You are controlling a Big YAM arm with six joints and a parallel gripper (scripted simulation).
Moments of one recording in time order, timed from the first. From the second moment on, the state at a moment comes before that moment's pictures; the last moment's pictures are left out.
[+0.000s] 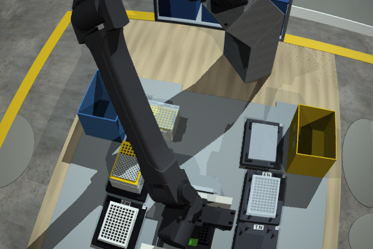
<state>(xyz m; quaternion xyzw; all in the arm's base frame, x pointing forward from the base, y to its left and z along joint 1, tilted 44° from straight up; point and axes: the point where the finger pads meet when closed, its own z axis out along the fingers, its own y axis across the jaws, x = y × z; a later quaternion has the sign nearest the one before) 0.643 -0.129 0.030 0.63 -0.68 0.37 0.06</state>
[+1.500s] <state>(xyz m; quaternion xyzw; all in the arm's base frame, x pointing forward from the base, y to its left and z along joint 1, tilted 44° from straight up) 0.646 -0.134 0.025 0.63 -0.68 0.37 0.06</state>
